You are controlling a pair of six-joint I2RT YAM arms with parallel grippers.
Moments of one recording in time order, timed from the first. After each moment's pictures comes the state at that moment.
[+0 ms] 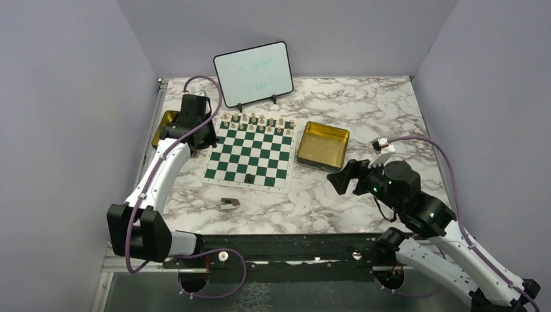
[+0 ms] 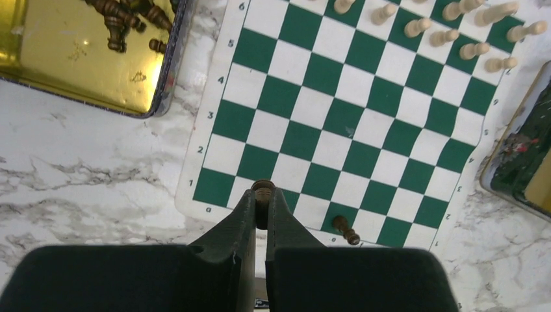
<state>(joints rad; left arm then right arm) -0.16 1.34 1.20 -0.68 -0.08 -0.34 0.73 0.56 0.73 -0.54 0.15 0.50</state>
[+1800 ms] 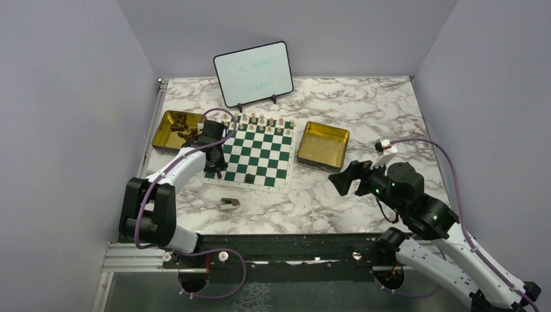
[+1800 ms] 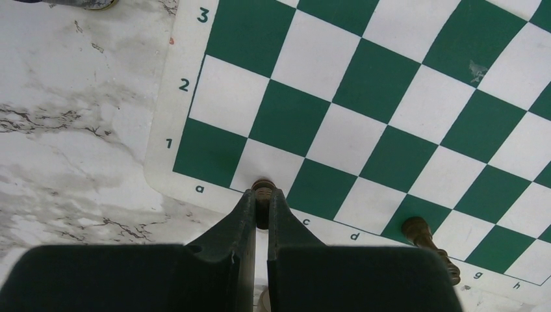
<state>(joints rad) -0.24 1.45 0.88 -0.54 -0.17 -0.42 0.73 0.54 0.73 -0.56 0.15 0.48</state>
